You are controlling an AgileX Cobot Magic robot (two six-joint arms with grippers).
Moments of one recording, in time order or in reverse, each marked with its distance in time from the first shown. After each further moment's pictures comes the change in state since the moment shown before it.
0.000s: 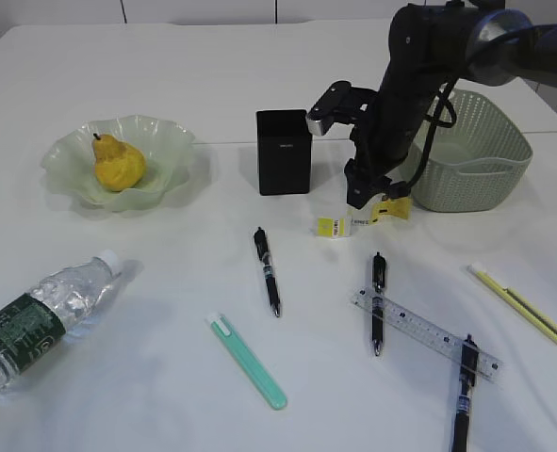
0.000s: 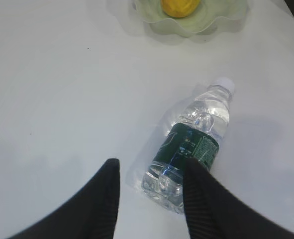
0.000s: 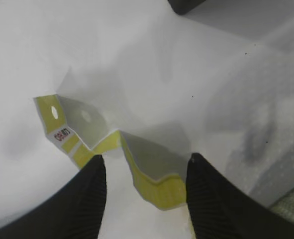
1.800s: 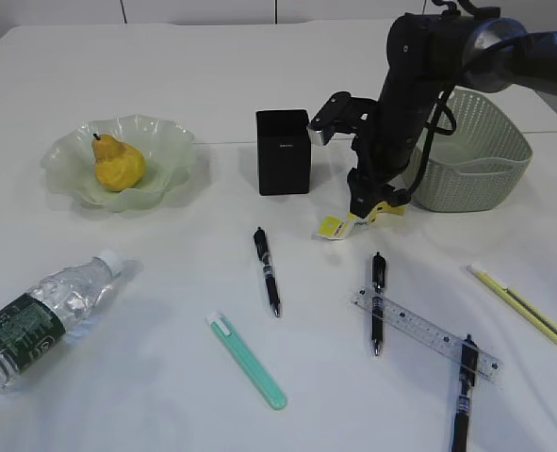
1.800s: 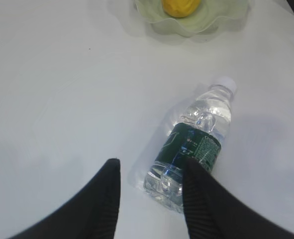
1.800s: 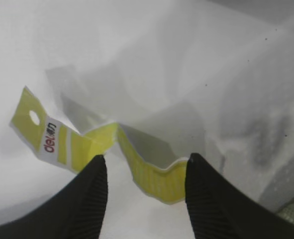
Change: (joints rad) left arm 0.000 0.000 0.000 0.010 0.000 0.000; right arm -0.002 0.019 0.000 -0.010 0.020 -0.013
